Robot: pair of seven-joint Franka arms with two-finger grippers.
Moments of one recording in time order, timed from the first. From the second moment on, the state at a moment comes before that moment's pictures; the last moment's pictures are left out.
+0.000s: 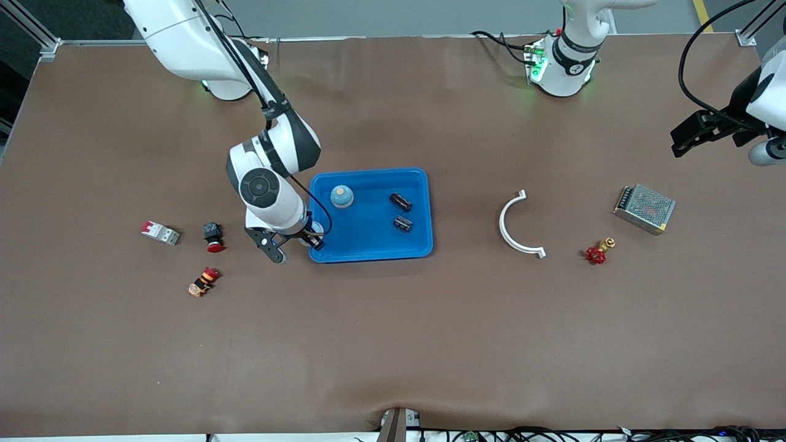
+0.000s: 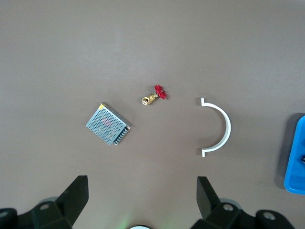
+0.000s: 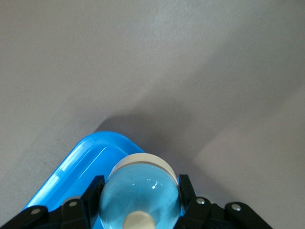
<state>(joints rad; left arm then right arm) -0.04 0.02 -0.08 -1.45 0.10 1.43 -0.24 0.47 0.52 0.03 -1.87 0.04 2.35 1.26</state>
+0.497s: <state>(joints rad) -0.04 0.02 -0.08 -1.45 0.10 1.43 -0.24 0.54 0.58 0.03 -1.86 0.05 2.42 1.37</state>
